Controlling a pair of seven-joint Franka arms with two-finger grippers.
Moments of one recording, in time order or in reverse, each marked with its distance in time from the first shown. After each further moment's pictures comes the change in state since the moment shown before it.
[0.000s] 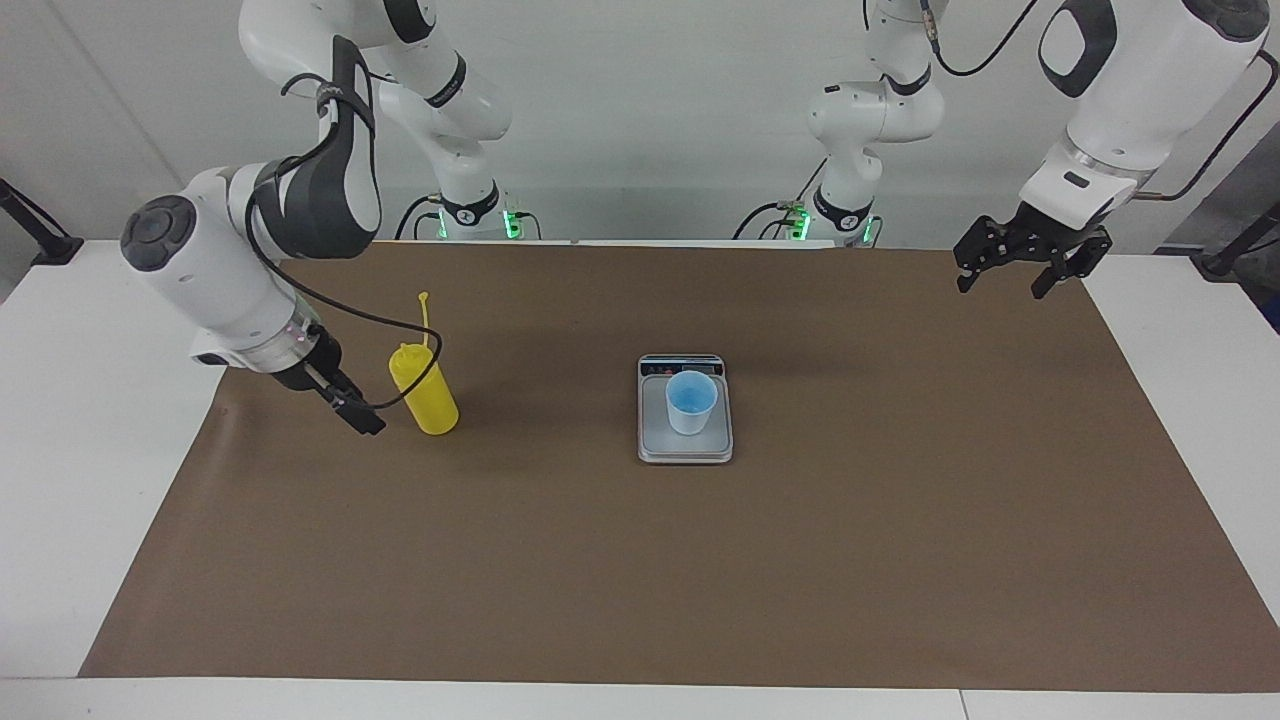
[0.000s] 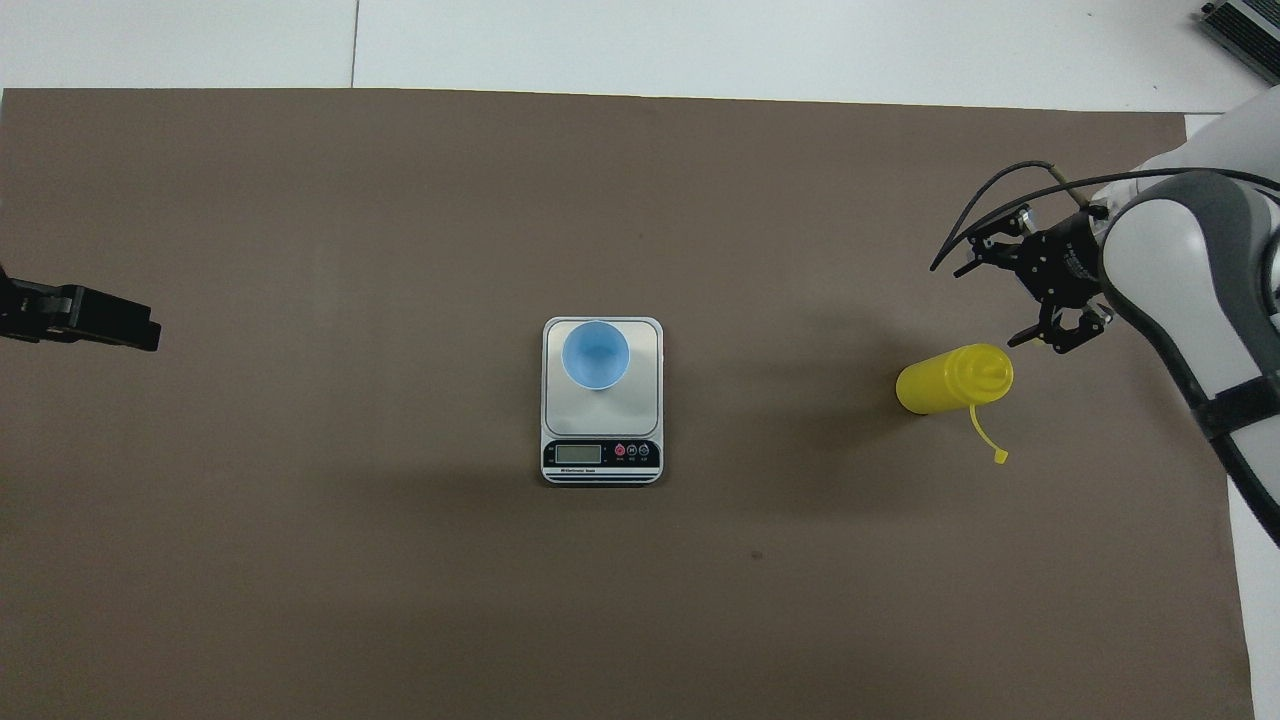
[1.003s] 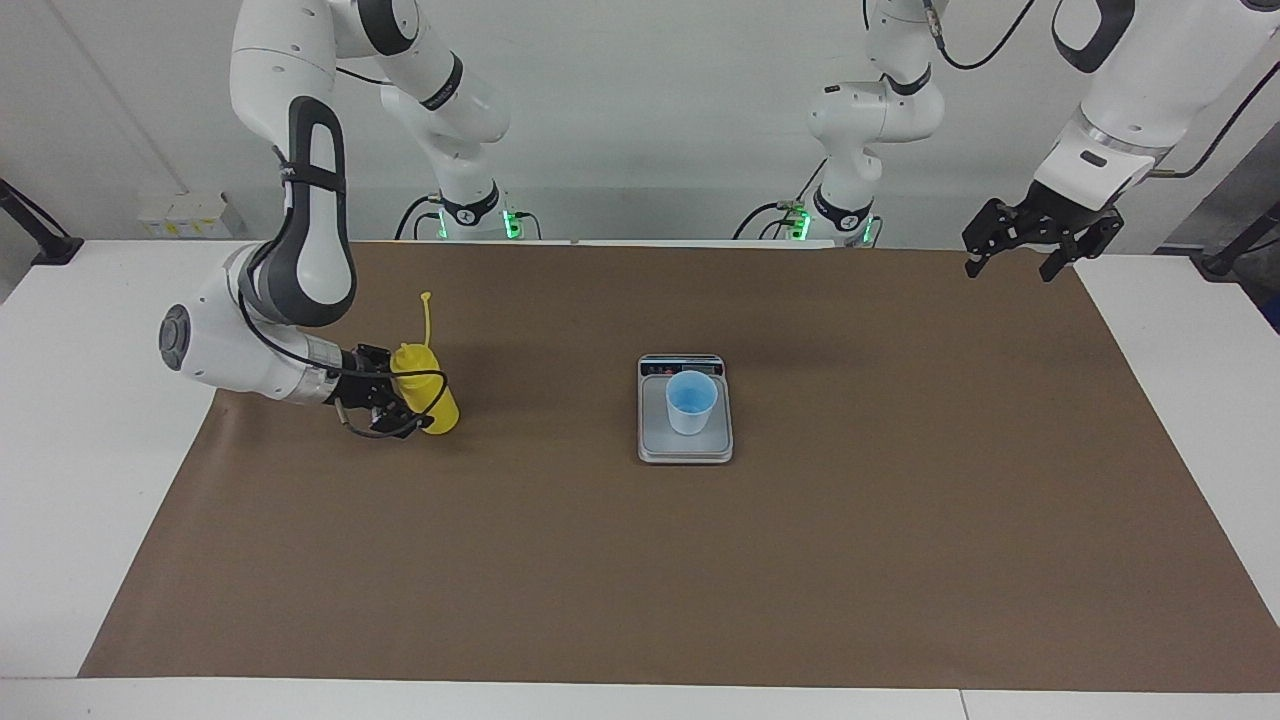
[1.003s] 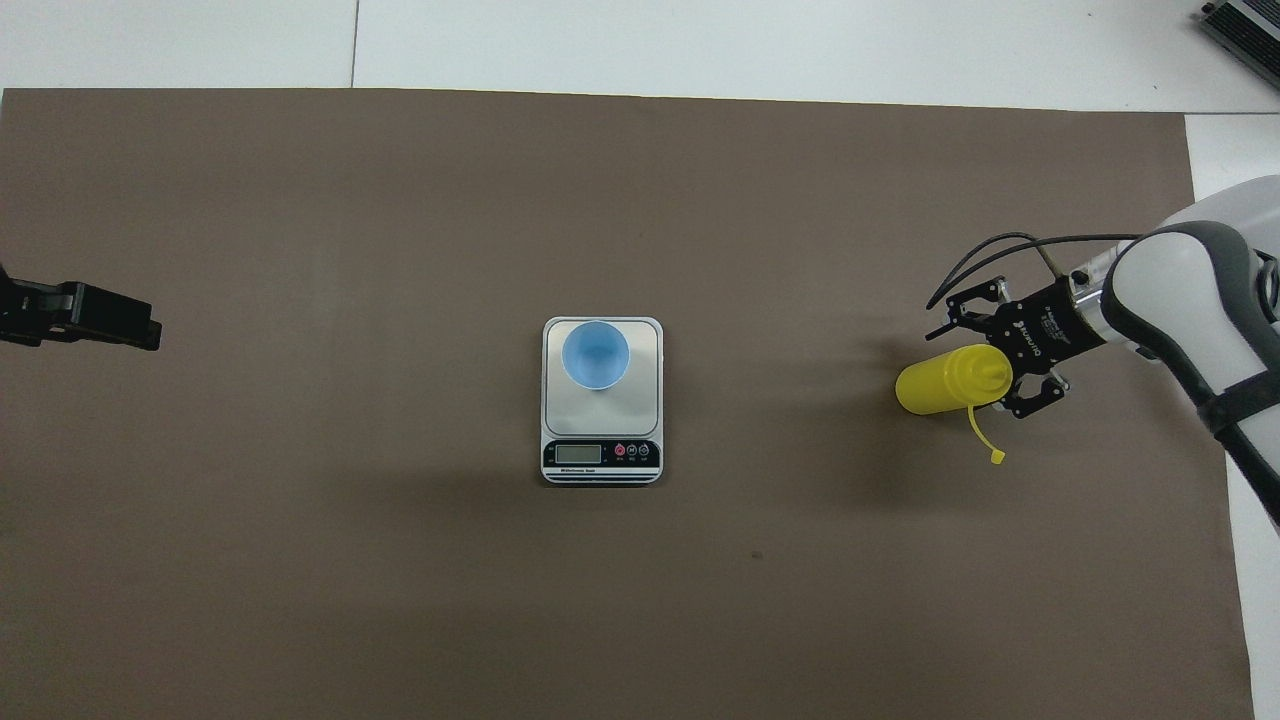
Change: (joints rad) left arm 0.002 0.001 -0.005 -0.005 -0.001 -0.003 -0.042; right arm -0.076 0.004 0.000 -0.196 0.205 0.004 -0.034
